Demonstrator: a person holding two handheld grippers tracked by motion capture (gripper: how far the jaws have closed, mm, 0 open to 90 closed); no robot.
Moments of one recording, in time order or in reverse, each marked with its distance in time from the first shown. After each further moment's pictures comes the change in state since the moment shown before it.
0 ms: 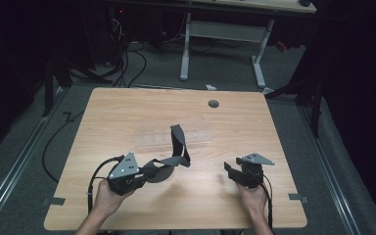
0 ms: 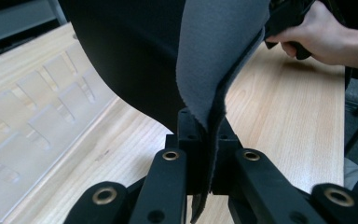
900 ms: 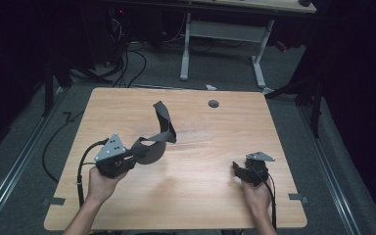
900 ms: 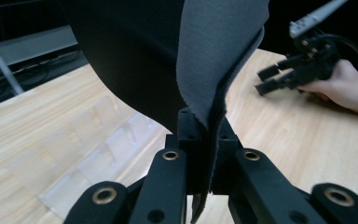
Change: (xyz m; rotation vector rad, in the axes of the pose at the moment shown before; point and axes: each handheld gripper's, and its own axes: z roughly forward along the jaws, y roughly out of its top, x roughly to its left) left arm 0.025 0.045 -0.003 -0.146 0.092 -0.038; right arm -0.025 -0.007 0.017 0.091 -0.135 0.017
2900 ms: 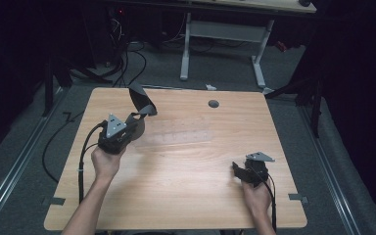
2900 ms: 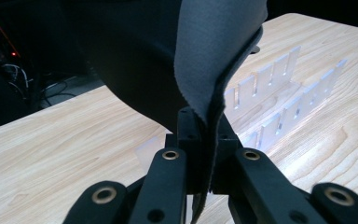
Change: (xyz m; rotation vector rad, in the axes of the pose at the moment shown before) left arm 0.066 0.006 0.048 -0.119 0.366 0.105; right arm 0.001 -0.001 -0.001 0.000 -0.004 -0.001
